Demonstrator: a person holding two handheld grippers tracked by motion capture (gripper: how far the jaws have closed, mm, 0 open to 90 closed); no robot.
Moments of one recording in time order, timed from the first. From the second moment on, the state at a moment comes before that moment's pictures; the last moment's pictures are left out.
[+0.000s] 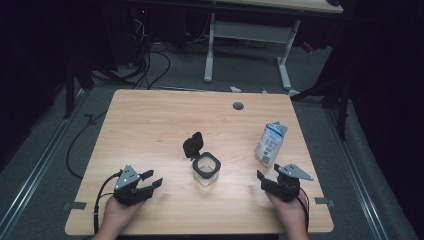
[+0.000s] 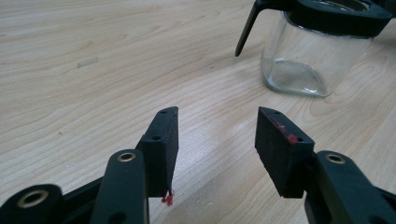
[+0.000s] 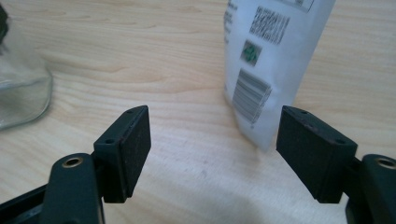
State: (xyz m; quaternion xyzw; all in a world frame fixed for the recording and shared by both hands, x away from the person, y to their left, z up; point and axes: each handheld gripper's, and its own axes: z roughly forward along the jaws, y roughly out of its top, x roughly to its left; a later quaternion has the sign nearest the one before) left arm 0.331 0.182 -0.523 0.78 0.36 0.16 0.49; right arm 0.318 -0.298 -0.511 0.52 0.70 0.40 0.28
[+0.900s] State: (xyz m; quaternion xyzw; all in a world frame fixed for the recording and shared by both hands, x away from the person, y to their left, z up) left arm 0.331 0.183 -0.527 0.79 0.36 0.16 0.48; right arm 0.372 -0.318 -0.495 0.54 0.68 0.38 0.32
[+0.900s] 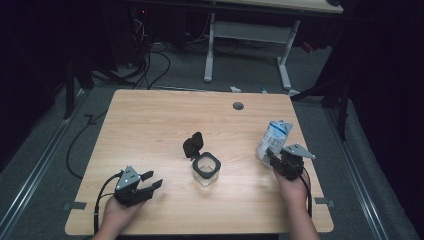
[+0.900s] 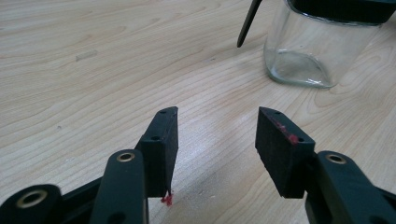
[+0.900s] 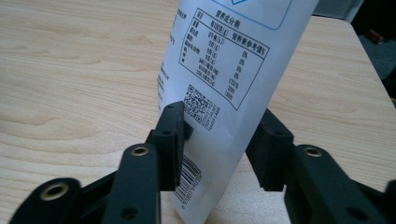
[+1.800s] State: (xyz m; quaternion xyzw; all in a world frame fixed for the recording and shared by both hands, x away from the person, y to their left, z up) left arm 0.330 0.182 -0.527 0.79 0.35 0.16 0.48; right arm 0.368 -0.313 -0.494 0.52 0.68 0.40 0.32
